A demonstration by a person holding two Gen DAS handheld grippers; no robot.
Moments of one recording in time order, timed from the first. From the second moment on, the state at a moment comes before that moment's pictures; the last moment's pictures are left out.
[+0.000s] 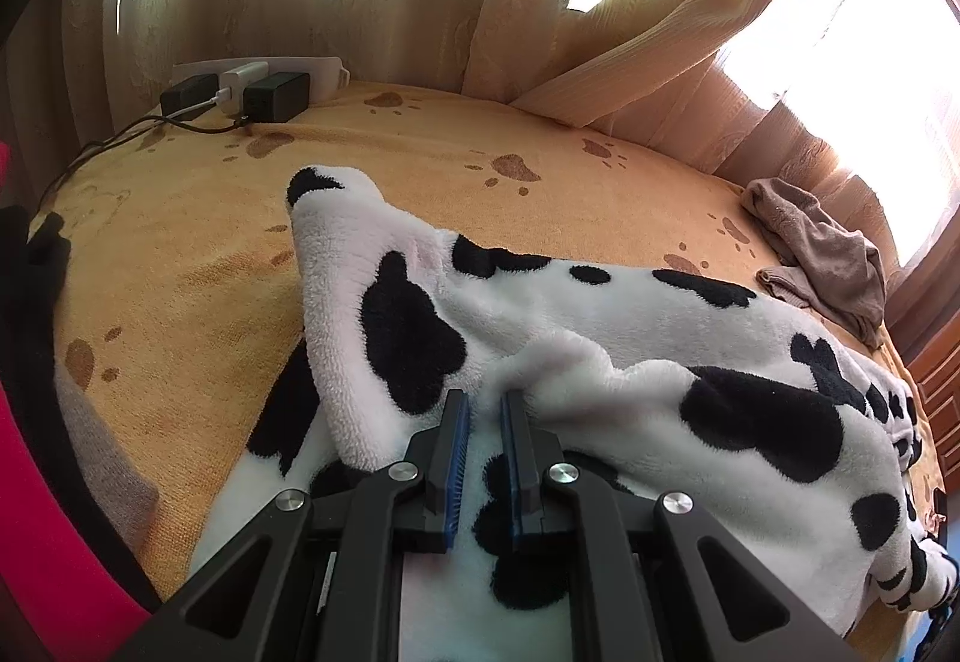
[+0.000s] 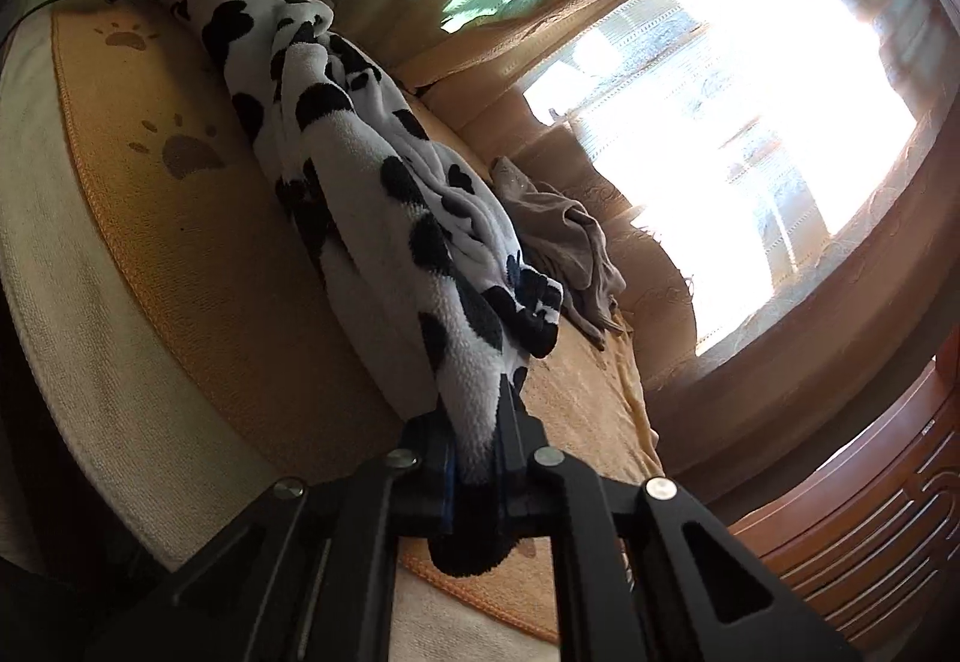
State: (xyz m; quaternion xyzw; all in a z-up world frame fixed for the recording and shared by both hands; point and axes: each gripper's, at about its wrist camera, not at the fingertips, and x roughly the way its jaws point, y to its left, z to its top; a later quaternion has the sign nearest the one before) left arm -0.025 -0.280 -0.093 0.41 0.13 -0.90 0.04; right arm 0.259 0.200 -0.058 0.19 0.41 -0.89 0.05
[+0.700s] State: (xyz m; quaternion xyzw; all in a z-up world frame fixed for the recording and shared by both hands) left arm -0.035 -0.298 -0.101 0.42 0.09 -0.90 0.09; right arm 0.065 0.258 -0.027 0.28 0.31 -0.91 0.07
